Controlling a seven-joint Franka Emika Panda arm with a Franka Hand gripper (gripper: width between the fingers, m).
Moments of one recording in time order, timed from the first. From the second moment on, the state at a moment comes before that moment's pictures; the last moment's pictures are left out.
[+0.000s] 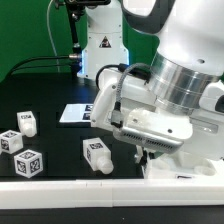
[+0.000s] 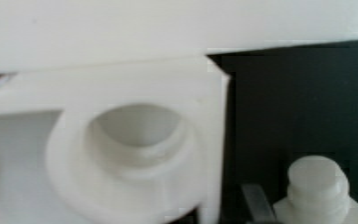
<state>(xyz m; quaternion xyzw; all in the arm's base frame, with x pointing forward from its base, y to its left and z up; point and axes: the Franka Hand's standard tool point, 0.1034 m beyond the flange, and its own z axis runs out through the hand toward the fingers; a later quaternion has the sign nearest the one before) 0.626 0.035 0.028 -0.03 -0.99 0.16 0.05</state>
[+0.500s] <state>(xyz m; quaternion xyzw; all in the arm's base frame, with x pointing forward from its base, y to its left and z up) 0.629 0.033 0.037 -0.03 -0.98 0.17 0.05</state>
